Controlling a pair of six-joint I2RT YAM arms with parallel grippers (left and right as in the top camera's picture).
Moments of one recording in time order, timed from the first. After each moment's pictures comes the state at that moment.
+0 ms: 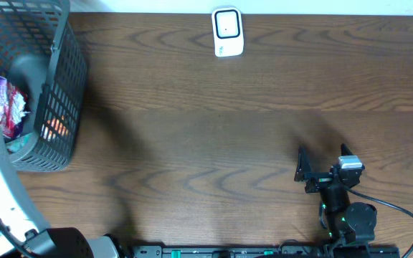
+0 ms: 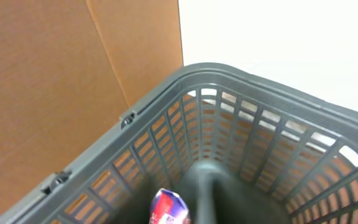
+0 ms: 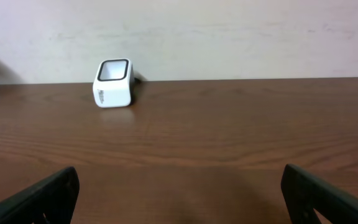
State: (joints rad) left arm 0.55 1.52 1.62 -0.49 -0.05 0.04; right arm 0.08 0.01 0.01 -0.07 -0.03 0.09
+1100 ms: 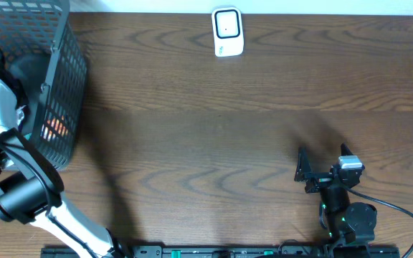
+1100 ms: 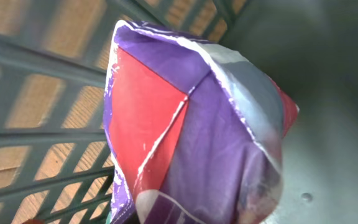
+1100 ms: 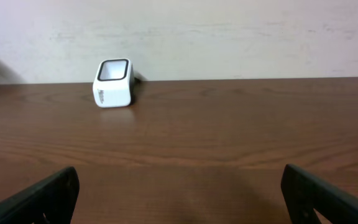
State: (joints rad) left arm 0.56 2.01 1.60 -0.61 -0.36 0.15; right arm 0.08 0.01 0.01 -0.07 -0.03 0.09
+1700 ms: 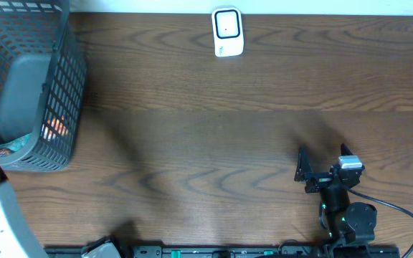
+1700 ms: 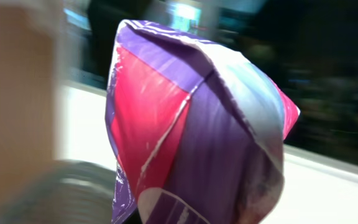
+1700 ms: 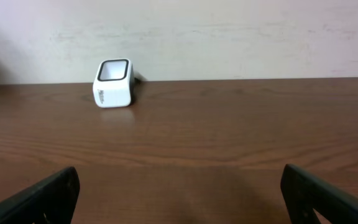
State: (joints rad) left arm 0.49 1.22 1.69 -0.43 0.39 -0.31; right arm 0.08 0.01 0.01 -0.07 -0.03 0.09
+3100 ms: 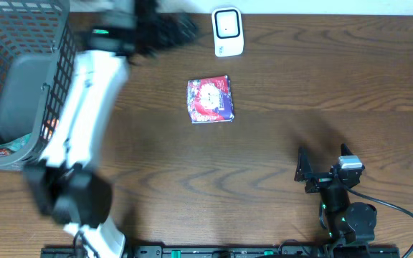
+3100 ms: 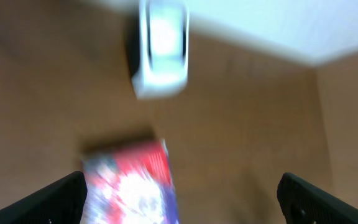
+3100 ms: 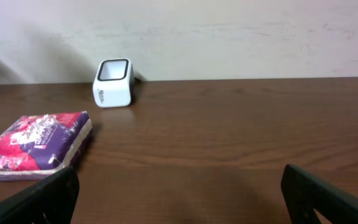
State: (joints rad) left arm -0.12 1.84 1.87 -0.74 0.45 -0.40; right arm 0.08 0.01 0.01 -0.07 -0.03 0.09
